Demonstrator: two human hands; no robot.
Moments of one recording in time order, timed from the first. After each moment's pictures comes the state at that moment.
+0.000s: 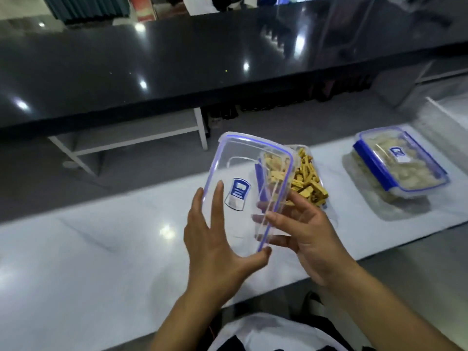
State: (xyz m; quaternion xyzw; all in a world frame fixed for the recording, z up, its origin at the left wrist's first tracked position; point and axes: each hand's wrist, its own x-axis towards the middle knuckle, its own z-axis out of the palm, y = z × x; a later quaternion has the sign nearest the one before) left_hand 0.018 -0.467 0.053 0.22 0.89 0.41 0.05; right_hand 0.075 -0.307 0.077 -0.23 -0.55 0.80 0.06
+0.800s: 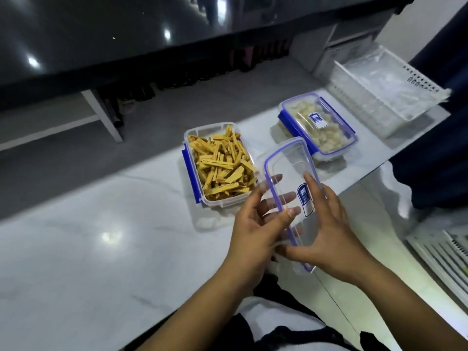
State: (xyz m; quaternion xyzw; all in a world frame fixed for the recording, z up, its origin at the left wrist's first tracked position) left_hand 0.072 -0.330 0.054 0.12 0.52 0.70 0.48; right_hand 0.184 -0.218 0.061 -0.36 -0.87 0.35 -0.02
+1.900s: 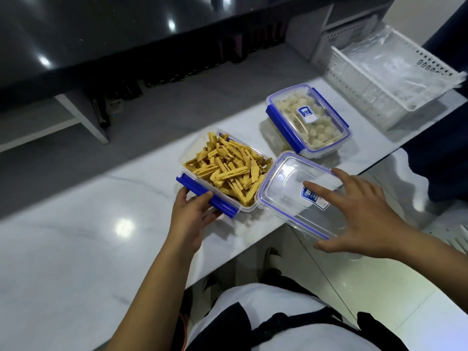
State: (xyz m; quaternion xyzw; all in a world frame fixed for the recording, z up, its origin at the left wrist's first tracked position) left_hand 0.007 -0.317 -0.007 -0.11 0.60 0.69 0.39; right_hand 0.232 -0.098 0.057 -0.24 -0.95 0.09 -0.17
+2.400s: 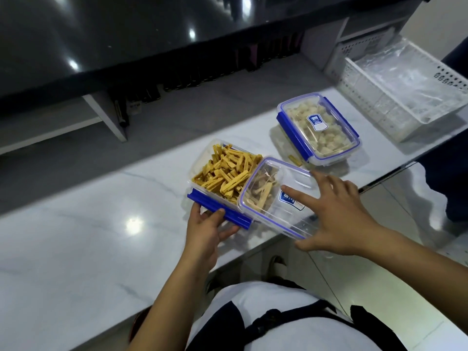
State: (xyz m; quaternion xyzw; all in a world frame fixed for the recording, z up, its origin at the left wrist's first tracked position) left_hand 0.045 -0.323 -0.013 -0.15 0.57 0.71 0.38; right_hand 0.191 -0.115 0.052 -0.19 -0.96 0.05 -0.20
